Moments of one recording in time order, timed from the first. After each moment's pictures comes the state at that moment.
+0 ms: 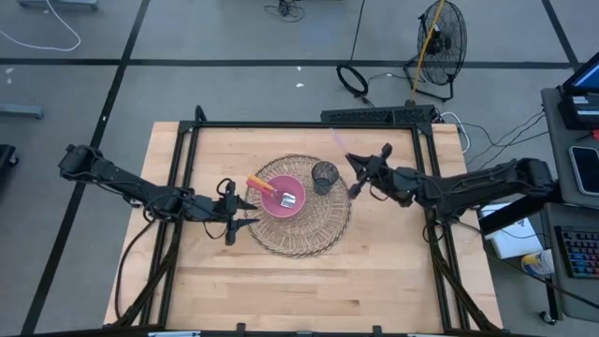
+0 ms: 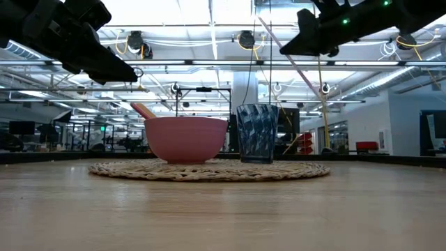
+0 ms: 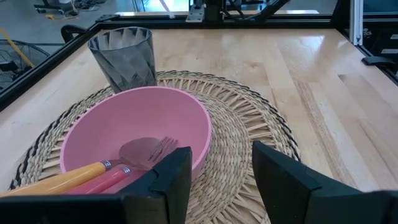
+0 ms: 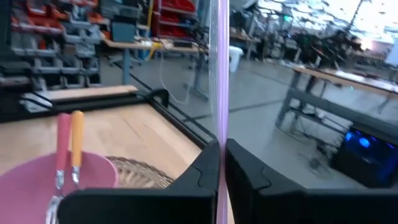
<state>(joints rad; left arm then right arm) -0.31 0.94 0.32 0.24 -0.35 -0.13 0.02 1.07 0.51 0.50 0.72 -0.09</state>
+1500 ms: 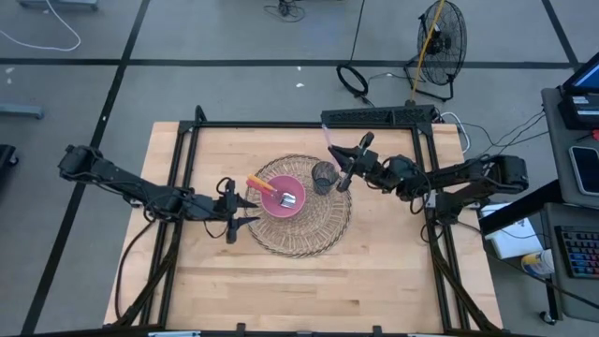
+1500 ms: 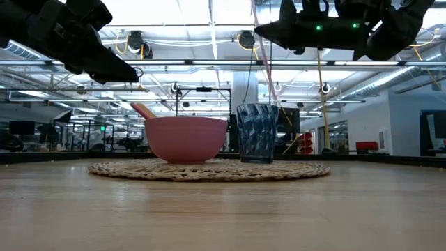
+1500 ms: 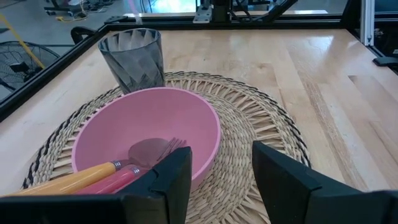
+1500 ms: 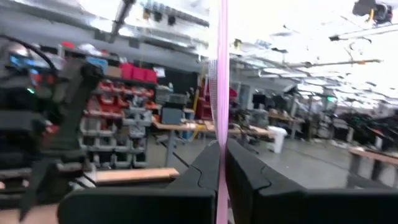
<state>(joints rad) -0.30 0.94 0.32 0.24 -0.37 -0.13 -0.16 1.39 0.51 1.21 0.28 -0.22</state>
